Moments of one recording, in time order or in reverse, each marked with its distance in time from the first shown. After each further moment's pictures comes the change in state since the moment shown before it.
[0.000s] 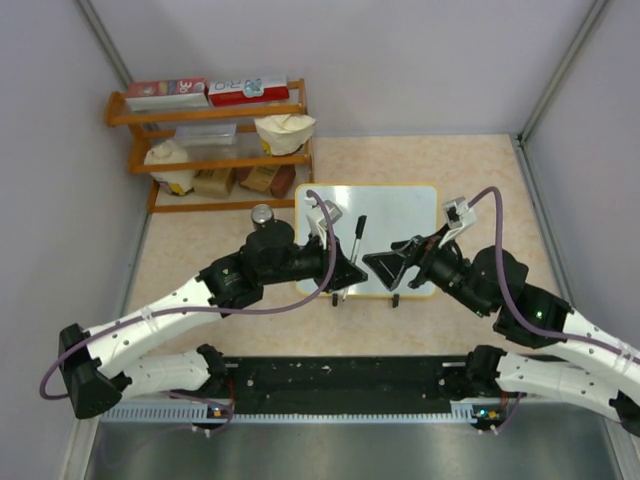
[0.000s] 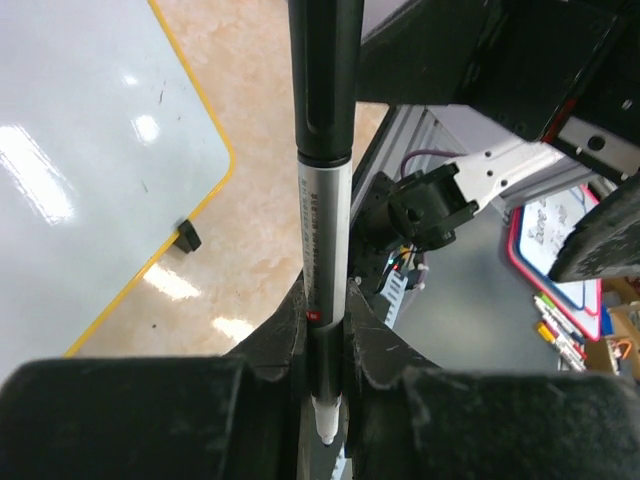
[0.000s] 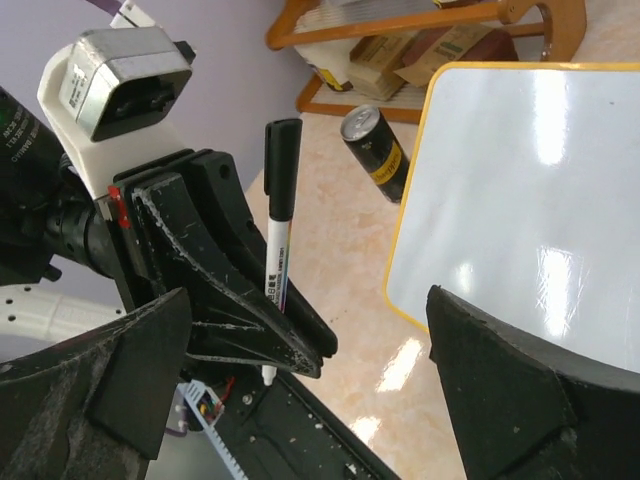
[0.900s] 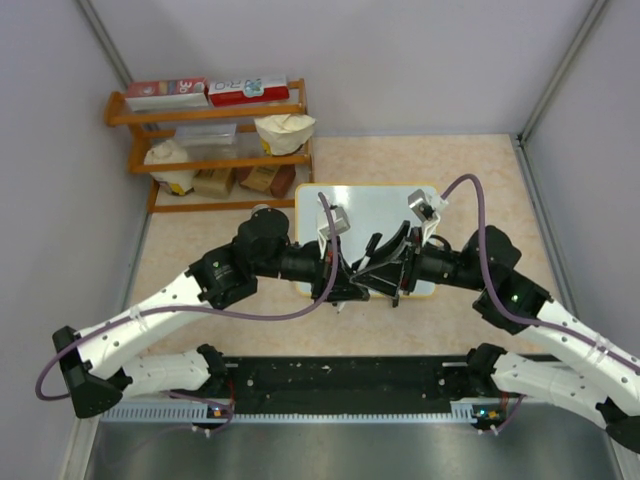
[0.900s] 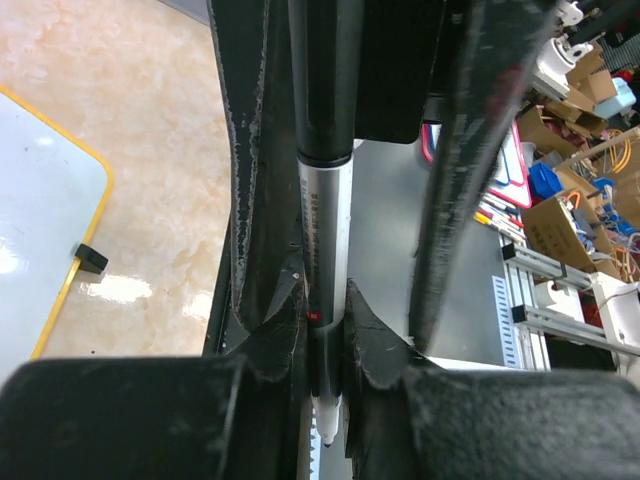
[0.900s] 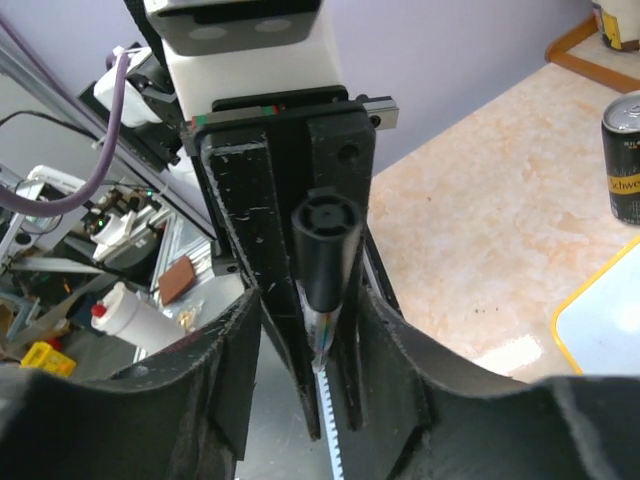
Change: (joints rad) left arm 0.001 0.000 0.141 -0.135 0.333 0.168; right arm -0.194 0.109 -0.007 0.263 -0.803 -0.012
